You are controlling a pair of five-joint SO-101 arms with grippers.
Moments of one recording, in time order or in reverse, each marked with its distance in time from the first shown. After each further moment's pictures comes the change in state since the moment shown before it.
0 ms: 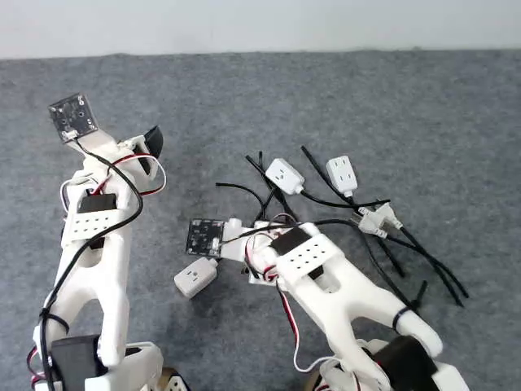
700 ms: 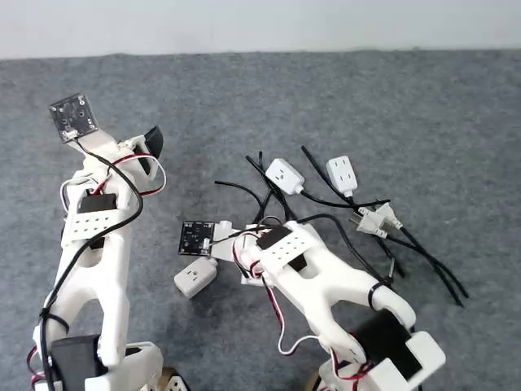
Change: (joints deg) left arm 0.0 0.1 0.0 0.0 -0.4; right arm -2.1 11.3 -4.0 -4.2 -2.5
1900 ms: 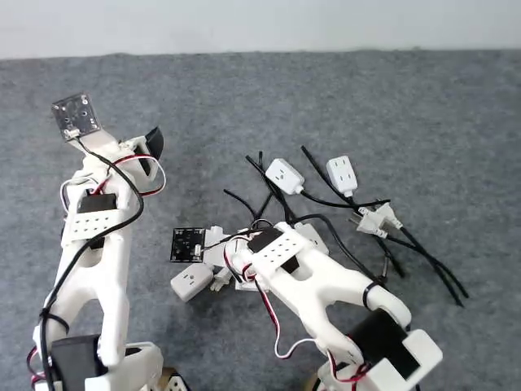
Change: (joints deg) left arm 0.0 0.0 0.0 0.0 -2.1; right arm -2.5 0.3 -1.5 2.9 -0.3
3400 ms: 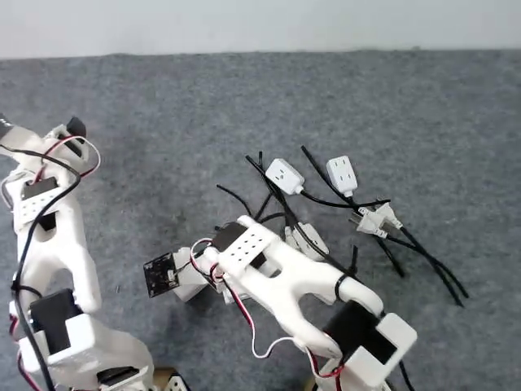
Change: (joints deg) left arm -17.2 17.4 -16.6 -1.1 8.8; right arm -8.1 8.1 -14.3 16.9 11.9
